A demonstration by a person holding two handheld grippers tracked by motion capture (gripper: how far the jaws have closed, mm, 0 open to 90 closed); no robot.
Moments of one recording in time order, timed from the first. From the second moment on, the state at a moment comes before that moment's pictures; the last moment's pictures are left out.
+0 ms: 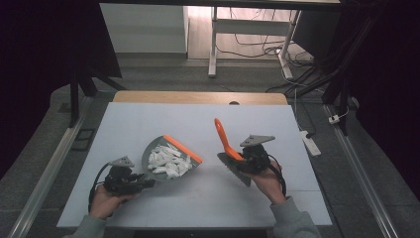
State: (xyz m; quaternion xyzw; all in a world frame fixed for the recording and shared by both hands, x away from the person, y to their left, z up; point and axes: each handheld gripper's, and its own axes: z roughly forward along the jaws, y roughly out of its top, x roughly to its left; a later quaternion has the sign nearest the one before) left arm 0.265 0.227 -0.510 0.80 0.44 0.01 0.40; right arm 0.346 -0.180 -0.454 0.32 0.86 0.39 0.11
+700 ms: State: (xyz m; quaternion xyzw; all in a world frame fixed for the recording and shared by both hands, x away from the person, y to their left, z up) left arm 0.246 0.222 -0.508 0.76 0.50 0.05 0.41; right arm 0.322 -0.222 -0.457 0.35 0.85 0.38 0.11
